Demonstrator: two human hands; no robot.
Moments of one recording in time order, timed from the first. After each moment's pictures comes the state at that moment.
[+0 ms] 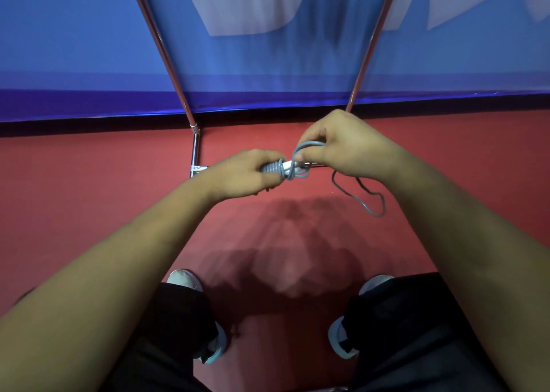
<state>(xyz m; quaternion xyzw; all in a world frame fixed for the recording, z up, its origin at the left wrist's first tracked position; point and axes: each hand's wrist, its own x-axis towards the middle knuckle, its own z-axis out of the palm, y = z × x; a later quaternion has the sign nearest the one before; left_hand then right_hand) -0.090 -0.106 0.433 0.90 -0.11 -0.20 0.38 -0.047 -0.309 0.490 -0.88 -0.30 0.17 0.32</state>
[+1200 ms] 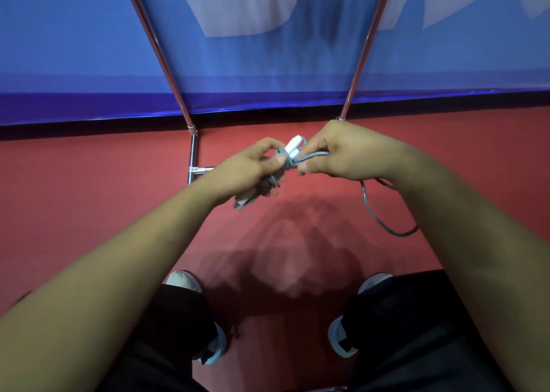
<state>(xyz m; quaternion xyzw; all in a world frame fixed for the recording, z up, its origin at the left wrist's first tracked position) -0.091 -0.118 0.426 0.77 0.02 -0.22 0.60 -0.046 -0.321 0.492 -0.86 -0.33 0.25 0.30</state>
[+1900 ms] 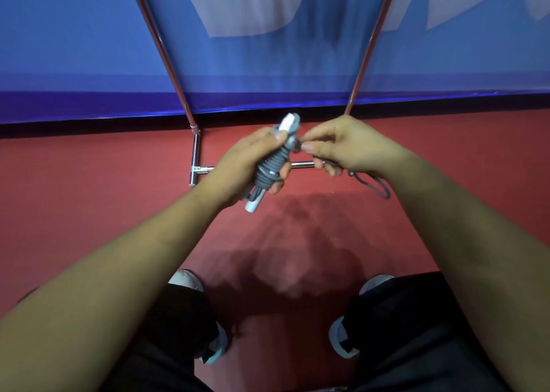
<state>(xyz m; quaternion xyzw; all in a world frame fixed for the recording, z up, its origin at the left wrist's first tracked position) -0.100 -0.125 0.440 0.63 -0.04 -0.15 0.76 -0.037 -0.320 0.470 -0.83 -0.22 0.25 0.44</state>
